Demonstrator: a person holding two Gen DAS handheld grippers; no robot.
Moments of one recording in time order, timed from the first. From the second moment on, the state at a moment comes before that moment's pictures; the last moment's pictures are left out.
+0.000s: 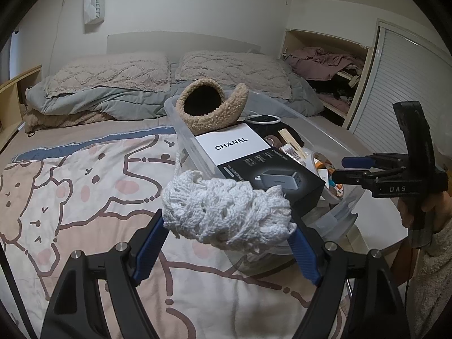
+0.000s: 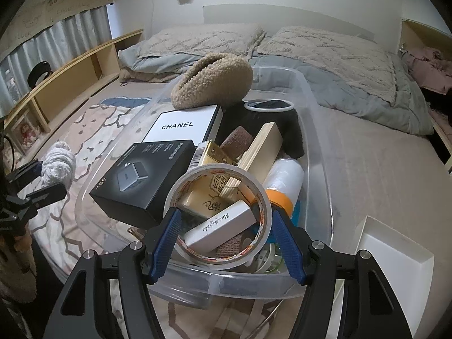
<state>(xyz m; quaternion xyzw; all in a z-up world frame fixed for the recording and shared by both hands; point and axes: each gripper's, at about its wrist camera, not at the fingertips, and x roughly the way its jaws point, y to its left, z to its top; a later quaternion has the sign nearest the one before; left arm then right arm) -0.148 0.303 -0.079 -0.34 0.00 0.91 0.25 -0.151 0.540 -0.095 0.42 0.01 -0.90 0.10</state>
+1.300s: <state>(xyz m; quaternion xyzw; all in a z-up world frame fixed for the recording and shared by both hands) -0.194 0.401 -0.030 -0.31 0.03 0.91 0.27 -0.137 0.574 -0.054 0.33 -0.03 -0.94 0.06</state>
